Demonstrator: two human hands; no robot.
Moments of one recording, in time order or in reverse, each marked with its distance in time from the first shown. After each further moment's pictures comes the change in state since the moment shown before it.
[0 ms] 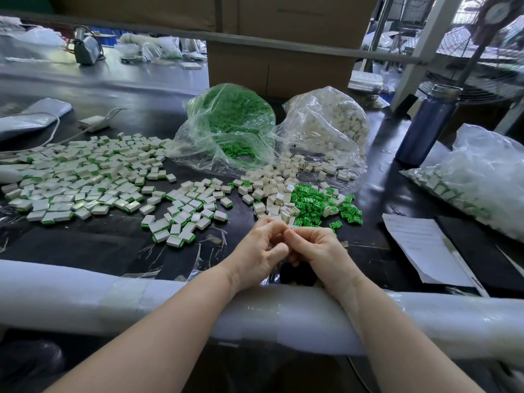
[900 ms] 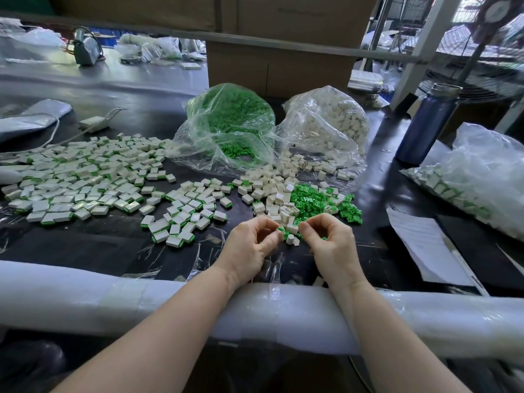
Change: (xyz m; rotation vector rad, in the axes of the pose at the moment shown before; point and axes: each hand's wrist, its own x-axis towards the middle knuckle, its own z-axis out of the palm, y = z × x) left_hand 0.000 -0.010 -0.003 -0.085 0.201 -0.122; right_hand 0.000 -0.001 -0.005 -0.364 0.436 -0.175
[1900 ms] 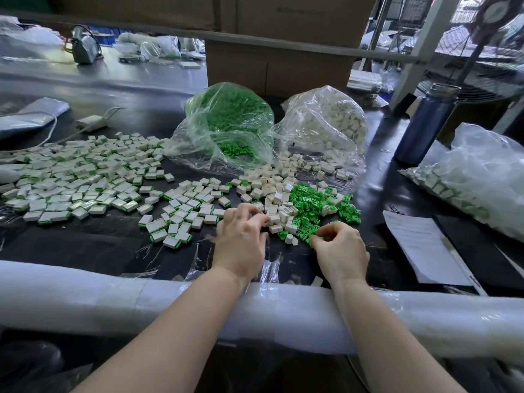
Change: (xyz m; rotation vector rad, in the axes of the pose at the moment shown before) left_hand 0.004 -0.006 0.004 0.728 0.202 0.095; right_hand 0.006 0.011 -0.004 -0.502 0.157 0.321
